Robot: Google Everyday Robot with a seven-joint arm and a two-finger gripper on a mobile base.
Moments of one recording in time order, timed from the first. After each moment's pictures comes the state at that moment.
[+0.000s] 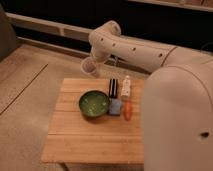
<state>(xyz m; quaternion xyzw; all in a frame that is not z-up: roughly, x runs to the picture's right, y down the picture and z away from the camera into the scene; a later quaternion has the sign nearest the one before) -0.037 -0.123 0.784 -0.15 0.02 0.61 0.78</state>
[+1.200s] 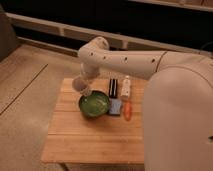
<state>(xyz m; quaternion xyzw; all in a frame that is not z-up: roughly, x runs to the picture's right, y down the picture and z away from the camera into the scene) -0.091 -0.035 0.781 -0.22 0.03 0.57 0.79</state>
